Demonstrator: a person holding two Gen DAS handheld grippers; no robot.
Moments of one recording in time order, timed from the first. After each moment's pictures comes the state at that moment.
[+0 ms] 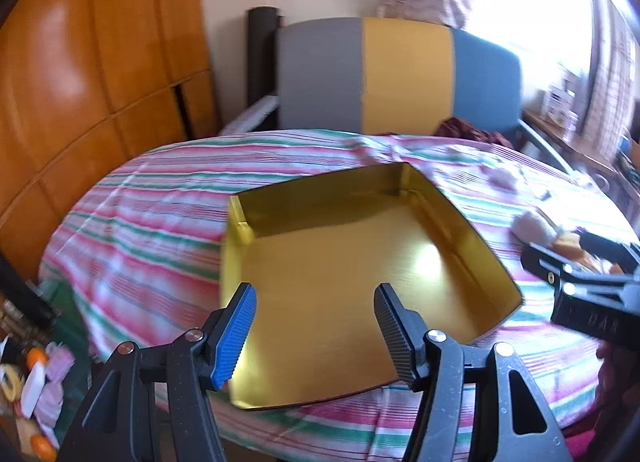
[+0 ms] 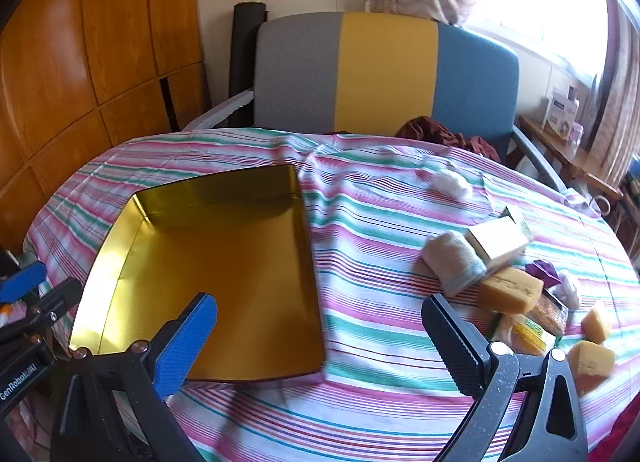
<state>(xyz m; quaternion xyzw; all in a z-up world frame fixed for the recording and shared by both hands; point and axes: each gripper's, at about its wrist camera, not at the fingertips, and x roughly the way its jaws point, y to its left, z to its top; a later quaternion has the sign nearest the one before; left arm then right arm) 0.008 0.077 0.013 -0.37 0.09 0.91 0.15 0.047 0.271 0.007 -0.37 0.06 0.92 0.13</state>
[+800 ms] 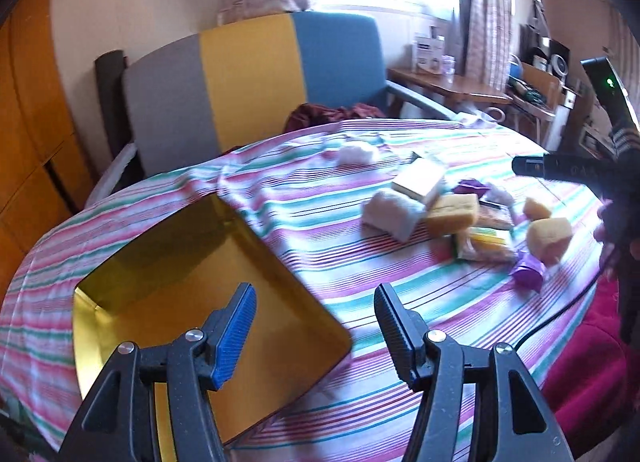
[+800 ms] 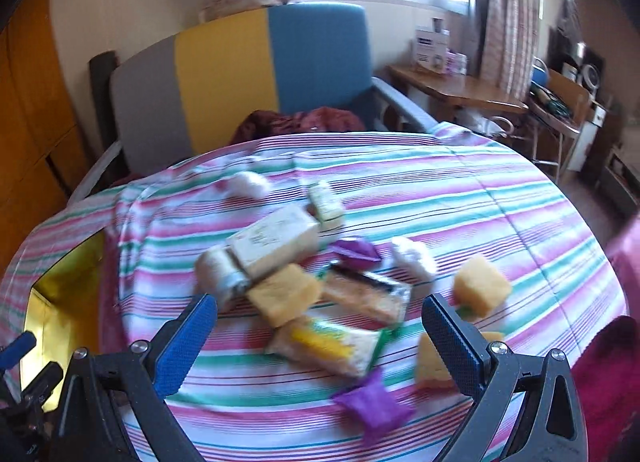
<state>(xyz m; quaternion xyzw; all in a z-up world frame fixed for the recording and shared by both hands) 0.036 0.231 0.015 -0.34 0.18 0.86 0.34 0.134 0.476 0.025 -0.36 0.17 0.87 0.30</state>
